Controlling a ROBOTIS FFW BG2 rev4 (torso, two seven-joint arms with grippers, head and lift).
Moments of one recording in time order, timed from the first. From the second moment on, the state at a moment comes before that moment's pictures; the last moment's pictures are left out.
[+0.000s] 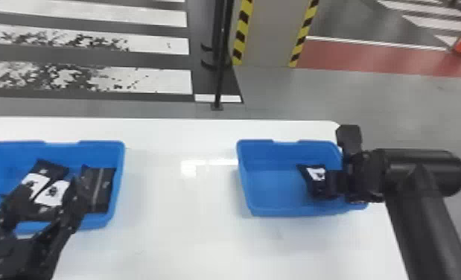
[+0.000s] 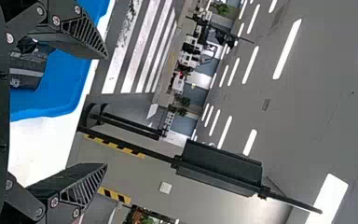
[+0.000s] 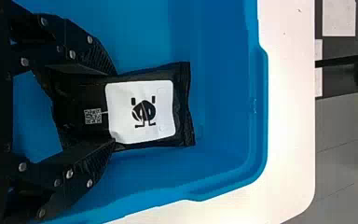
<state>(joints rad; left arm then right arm) 0.57 0.02 0.01 -1.98 0.36 -0.25 -0.14 -0.30 -0.29 -0.09 -1.53 -0.18 1.35 0.01</state>
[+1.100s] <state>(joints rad) 0.57 0.01 0.02 -1.96 0.38 -0.31 -0.13 -0.01 -0.27 -0.09 -1.95 -0.38 0.97 0.17</state>
